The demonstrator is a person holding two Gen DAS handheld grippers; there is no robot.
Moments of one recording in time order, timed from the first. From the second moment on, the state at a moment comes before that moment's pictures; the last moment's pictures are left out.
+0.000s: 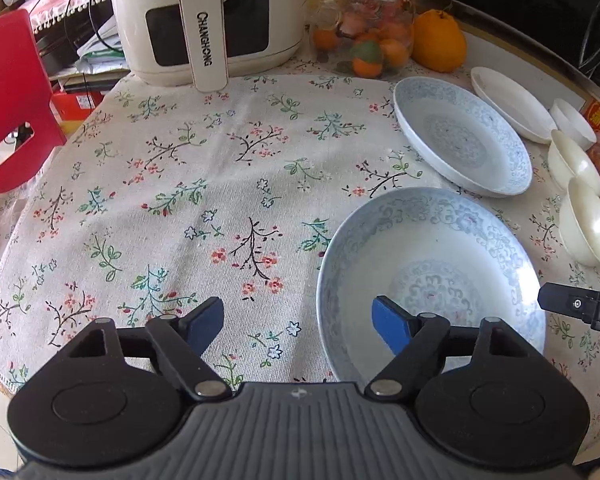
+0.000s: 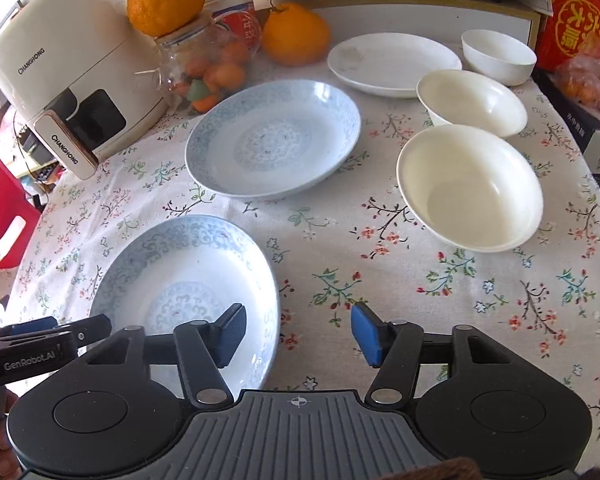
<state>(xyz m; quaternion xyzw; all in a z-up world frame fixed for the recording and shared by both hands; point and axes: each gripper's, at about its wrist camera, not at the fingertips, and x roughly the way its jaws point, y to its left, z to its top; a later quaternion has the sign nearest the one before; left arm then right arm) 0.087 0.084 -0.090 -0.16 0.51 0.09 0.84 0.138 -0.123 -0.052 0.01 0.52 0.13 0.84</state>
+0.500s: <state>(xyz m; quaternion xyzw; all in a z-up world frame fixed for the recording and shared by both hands) 0.097 0.097 -0.093 -0.14 0.49 0.07 0.86 0.140 -0.107 -0.062 0.03 0.52 0.16 0.84</state>
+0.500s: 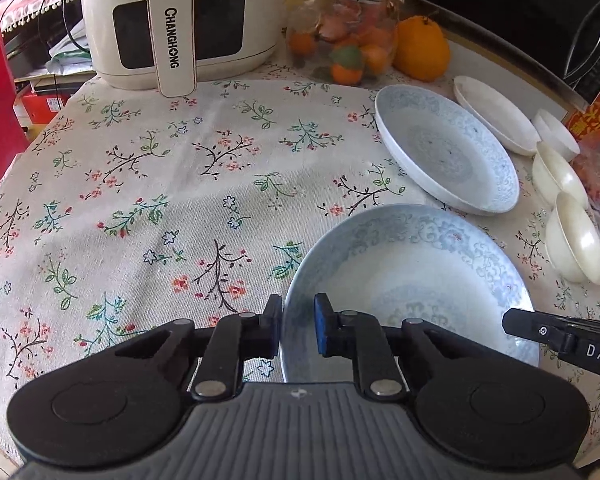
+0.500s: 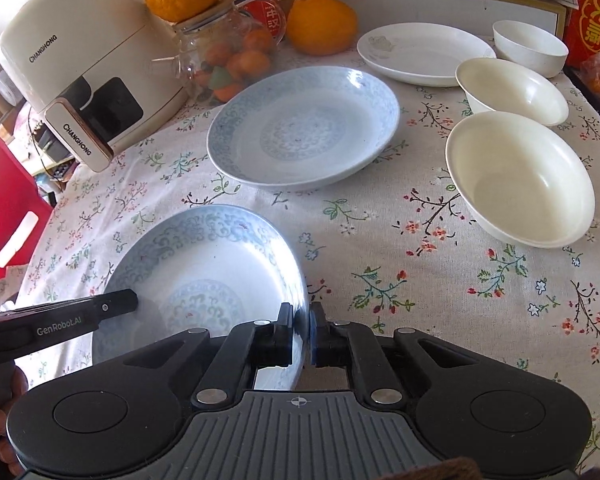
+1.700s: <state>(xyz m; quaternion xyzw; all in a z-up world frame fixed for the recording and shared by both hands) 0.071 0.109 -0.095 -0.17 0.48 0.02 0.86 0.110 -0.107 -0.056 0.03 0.51 0.14 0.85</state>
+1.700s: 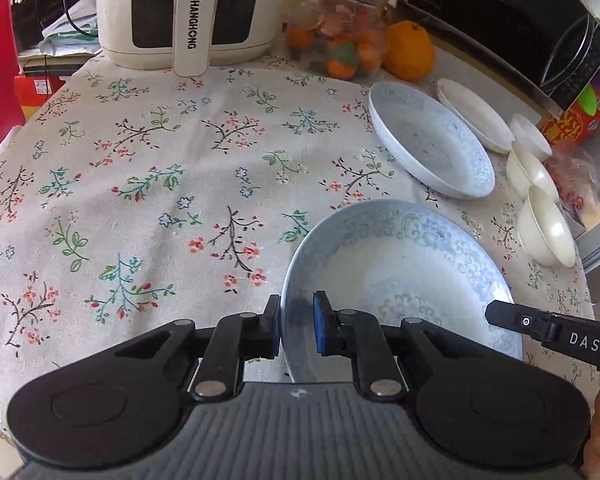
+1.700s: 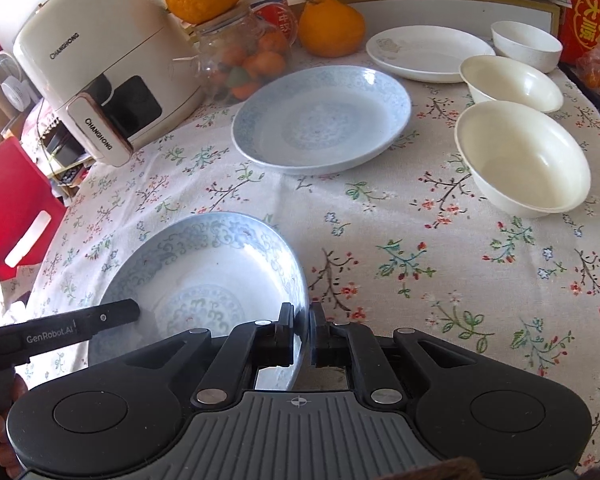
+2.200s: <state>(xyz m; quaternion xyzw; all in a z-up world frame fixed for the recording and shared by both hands) 0.084 0.101 -0.097 -0.16 0.47 0.03 0.87 0.118 -0.142 -0.048 0.05 0.50 0.12 0.86</state>
